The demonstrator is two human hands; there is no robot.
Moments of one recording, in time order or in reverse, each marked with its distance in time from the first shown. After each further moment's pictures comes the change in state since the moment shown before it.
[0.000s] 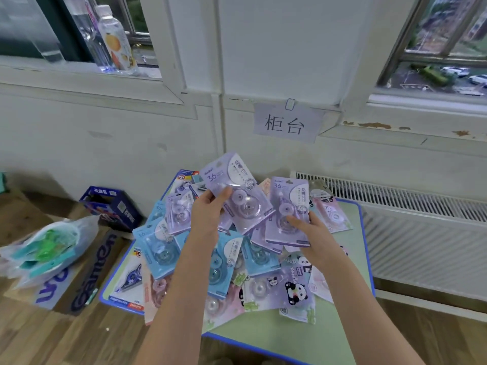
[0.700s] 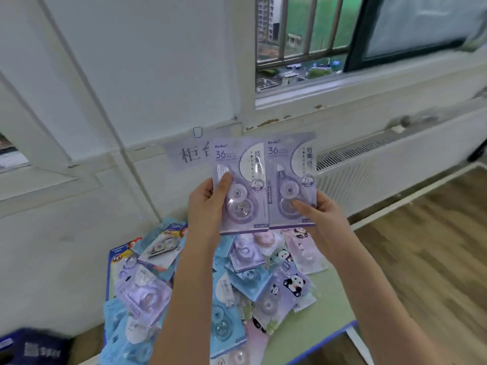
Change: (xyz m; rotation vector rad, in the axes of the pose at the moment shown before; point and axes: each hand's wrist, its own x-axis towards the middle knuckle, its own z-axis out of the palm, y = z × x) left_hand 0.005 0.082 0.060 0.098 -0.670 0.151; right_hand -0.085 -0.032 0.043 0.085 0.399 -0.535
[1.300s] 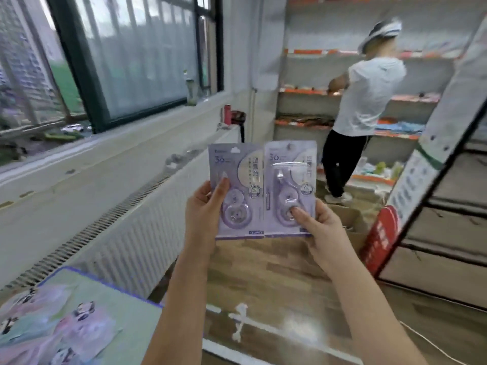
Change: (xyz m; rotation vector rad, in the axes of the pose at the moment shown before) left_hand -0.229 0.016 0.364 -0.242 -0.843 -0.001; right_hand -0.309 -0.162 -0.261 -0.102 0.735 -0.556
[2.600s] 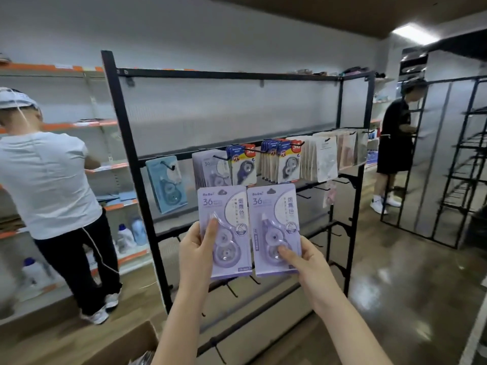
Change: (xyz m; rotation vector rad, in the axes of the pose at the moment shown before) left_hand 0.032 -0.204 0.846 -0.221 -0.802 -0.019; right_hand 0.100 -0.257 -0.713 -0.249 0.788 -0.296
